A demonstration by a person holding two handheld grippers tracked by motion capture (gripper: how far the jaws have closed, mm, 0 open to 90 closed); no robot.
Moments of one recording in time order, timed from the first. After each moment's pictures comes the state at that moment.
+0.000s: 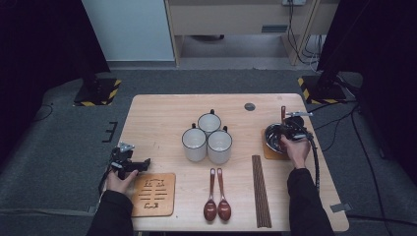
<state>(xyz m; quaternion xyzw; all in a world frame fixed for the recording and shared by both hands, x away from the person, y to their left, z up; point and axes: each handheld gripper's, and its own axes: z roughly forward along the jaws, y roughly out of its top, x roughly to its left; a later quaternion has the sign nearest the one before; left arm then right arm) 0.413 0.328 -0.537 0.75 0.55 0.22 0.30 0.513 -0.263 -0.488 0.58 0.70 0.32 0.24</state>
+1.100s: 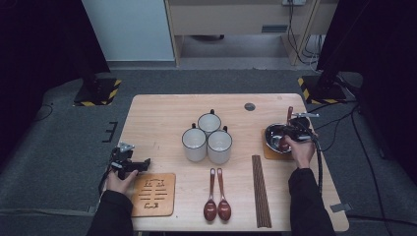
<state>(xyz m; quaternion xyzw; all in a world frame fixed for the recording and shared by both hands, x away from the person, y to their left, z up) 0.413 0.328 -0.537 0.75 0.55 0.22 0.30 0.506 -0.277 -0.485 0.60 0.69 0.32 0.25</state>
